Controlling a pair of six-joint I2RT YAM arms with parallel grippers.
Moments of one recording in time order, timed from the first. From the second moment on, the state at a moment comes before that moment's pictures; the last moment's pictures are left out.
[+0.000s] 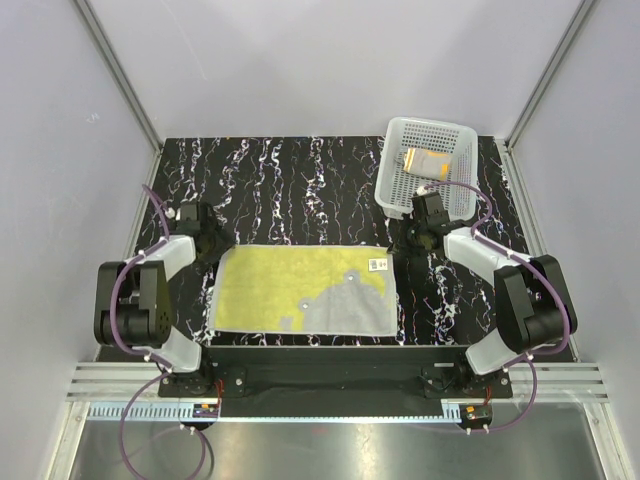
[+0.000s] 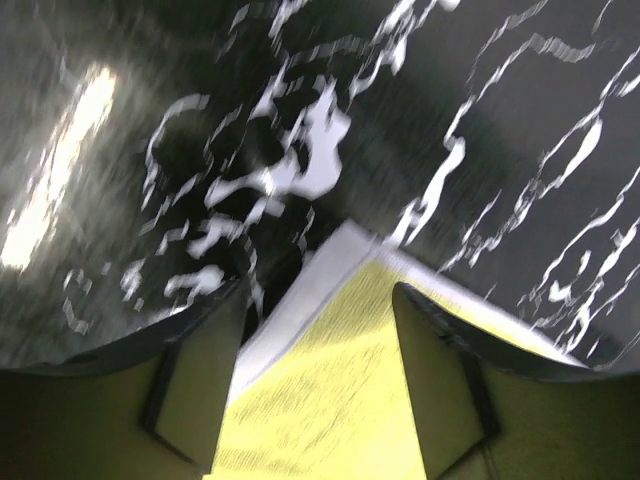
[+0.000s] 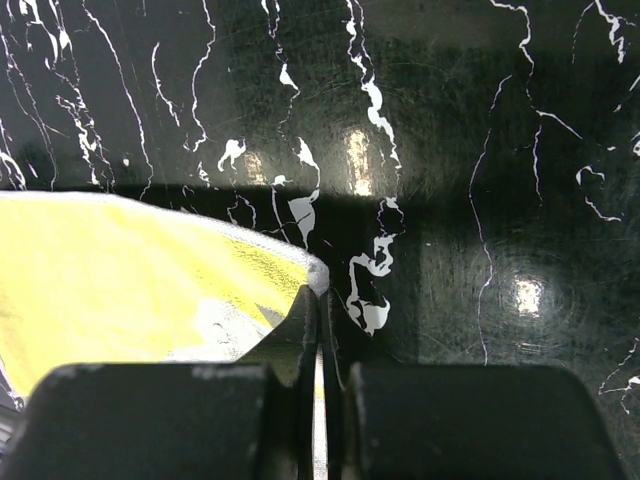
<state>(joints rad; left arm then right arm) 0.02 1.52 0.76 -0.25 -0.03 -0.67 0.30 1.55 0.89 -0.27 -0.15 0.61</state>
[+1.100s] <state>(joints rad) 0.02 1.52 0.75 -0.17 0.07 -0.63 0.30 1.55 0.89 -0.29 -0.12 0.58</state>
